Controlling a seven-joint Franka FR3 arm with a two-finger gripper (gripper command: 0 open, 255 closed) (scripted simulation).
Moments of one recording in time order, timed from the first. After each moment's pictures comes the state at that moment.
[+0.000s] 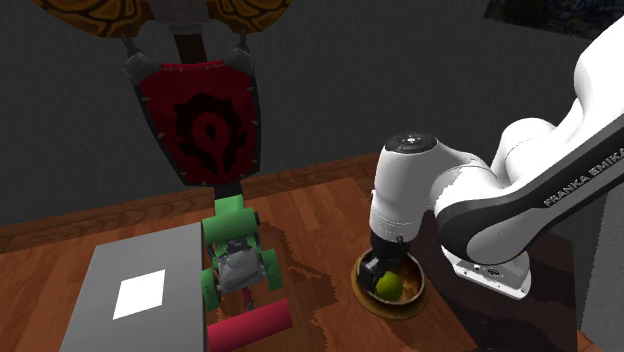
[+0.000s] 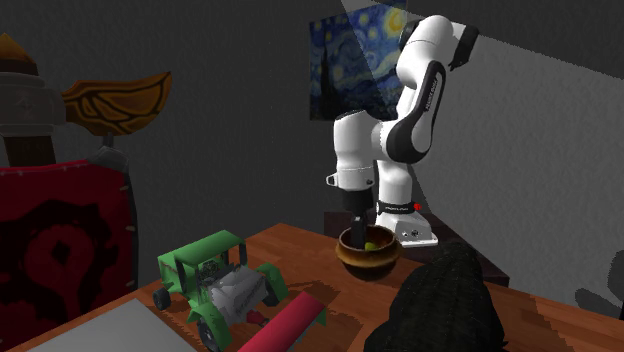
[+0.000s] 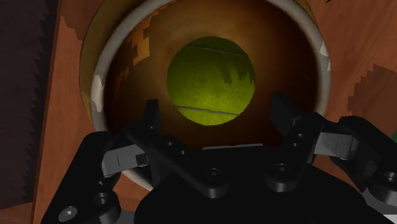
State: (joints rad) arm 0.28 -0.38 0.86 -2.89 0.72 2.49 0.69
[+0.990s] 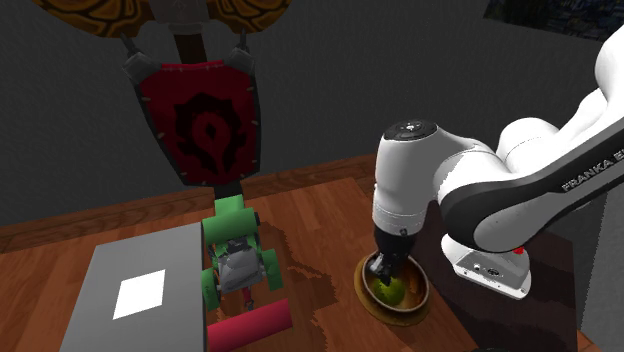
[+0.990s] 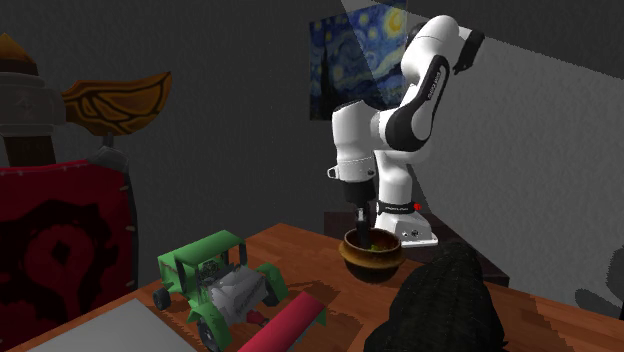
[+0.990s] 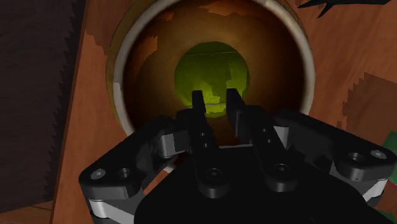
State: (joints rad) arm 0.31 -0.47 0.81 -2.87 0.71 2.33 0.71
